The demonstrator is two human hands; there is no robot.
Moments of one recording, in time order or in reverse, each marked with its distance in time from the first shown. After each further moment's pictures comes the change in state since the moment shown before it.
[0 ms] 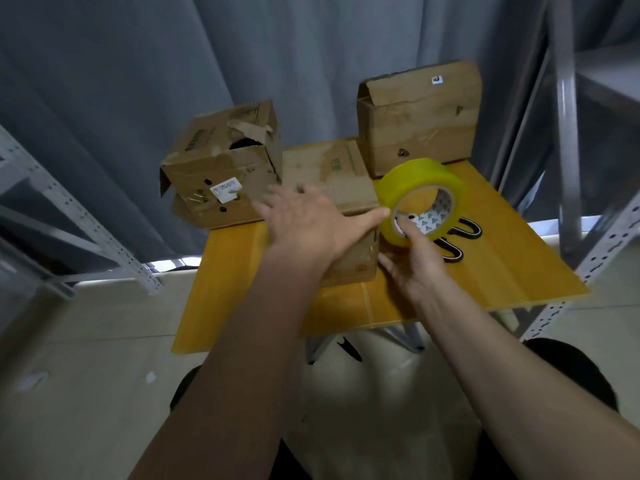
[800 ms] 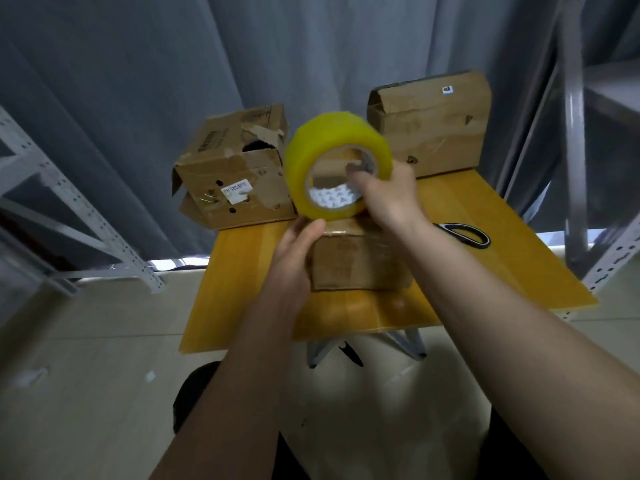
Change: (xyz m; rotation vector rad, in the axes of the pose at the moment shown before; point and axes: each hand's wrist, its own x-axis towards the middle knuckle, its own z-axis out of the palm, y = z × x) left_hand 0.002 -0.053 0.073 -1.848 -0.237 -0.093; right_hand -0.025 -0.031 0.090 -0.812 -0.159 -0.650
